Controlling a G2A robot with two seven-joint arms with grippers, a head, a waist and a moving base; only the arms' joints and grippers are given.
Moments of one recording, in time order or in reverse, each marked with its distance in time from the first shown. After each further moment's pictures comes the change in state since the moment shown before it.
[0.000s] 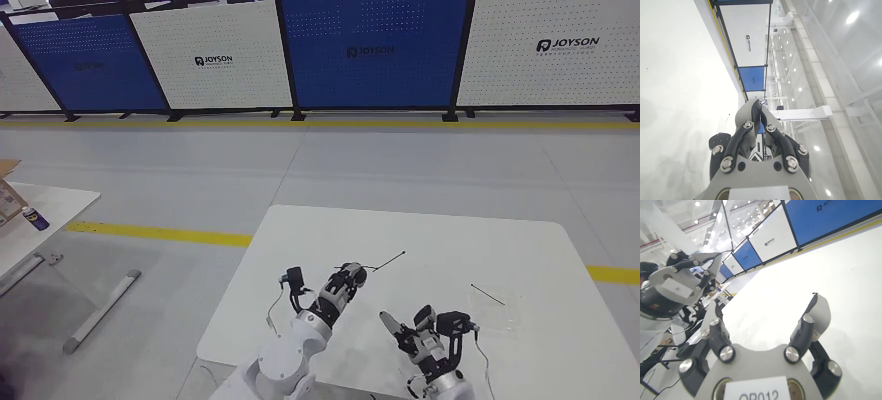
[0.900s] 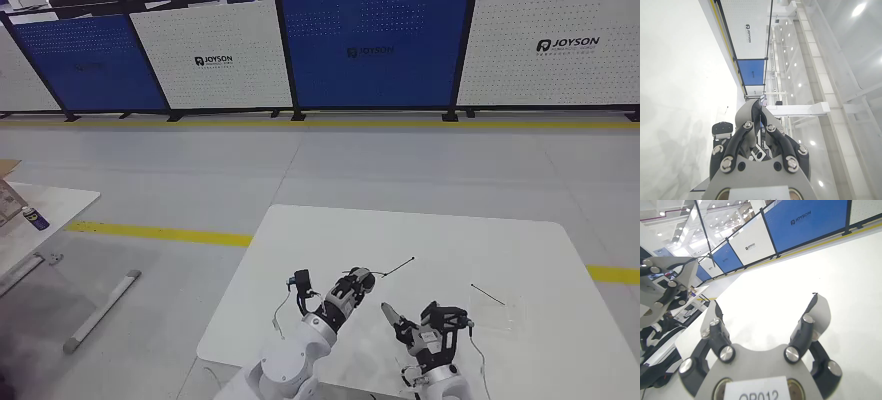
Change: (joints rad) left arm 0.000 -0.008 0.015 0.005 -0.010 0.001 -0.036; right arm 0.036 -0.012 -0.045 0.022 -0.076 0.130 -0.004
